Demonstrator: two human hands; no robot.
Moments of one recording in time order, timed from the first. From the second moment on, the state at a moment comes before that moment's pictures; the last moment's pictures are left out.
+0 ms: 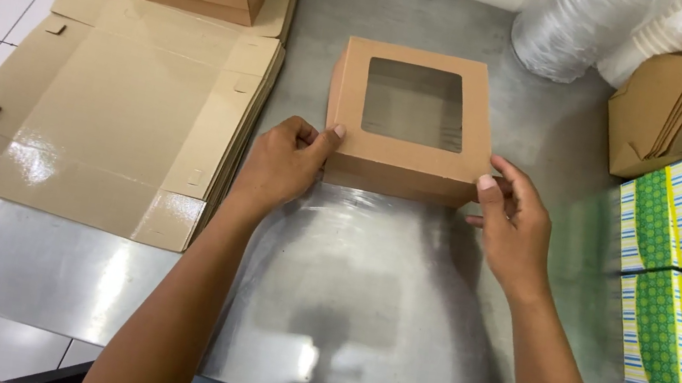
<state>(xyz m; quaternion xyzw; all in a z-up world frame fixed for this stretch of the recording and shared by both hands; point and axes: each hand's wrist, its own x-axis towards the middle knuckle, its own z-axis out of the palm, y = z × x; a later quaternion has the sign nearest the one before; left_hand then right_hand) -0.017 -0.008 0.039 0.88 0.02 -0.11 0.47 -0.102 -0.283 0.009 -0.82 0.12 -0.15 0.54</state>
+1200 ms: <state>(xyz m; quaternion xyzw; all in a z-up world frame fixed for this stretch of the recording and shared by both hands) -0.048 -0.044 0.011 0.81 -0.08 -0.09 0.57 -0.113 -0.259 -0.012 -0.87 0.12 -0.18 0.45</state>
